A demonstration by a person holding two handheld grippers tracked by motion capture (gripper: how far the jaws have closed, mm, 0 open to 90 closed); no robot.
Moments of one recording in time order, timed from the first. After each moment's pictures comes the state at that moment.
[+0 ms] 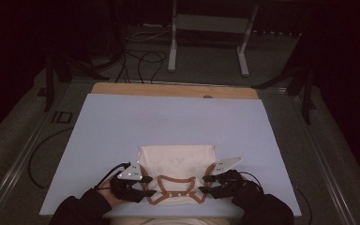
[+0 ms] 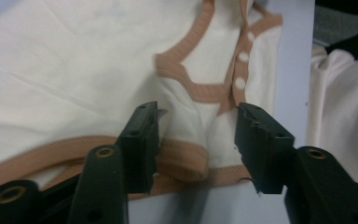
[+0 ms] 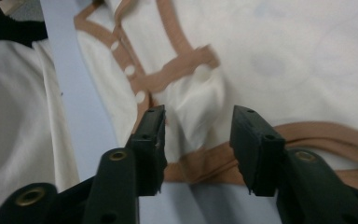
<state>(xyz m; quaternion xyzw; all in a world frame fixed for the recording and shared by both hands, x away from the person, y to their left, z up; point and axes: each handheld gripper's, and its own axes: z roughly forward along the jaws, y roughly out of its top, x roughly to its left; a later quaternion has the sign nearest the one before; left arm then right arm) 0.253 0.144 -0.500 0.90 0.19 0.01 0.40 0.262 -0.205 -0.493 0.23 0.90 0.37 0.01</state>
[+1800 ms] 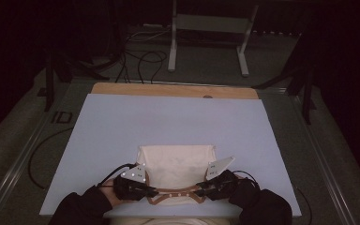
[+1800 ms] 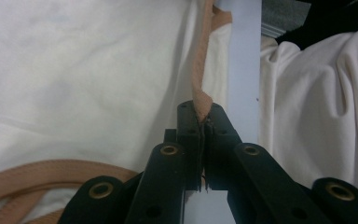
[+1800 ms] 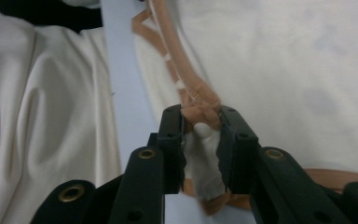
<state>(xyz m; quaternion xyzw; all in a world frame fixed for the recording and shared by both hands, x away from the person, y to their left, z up) 0.252 0.134 -0.497 0.91 0.13 -0.06 0.39 0.256 -0.185 -0.480 0.14 0.92 0.36 -0.03</state>
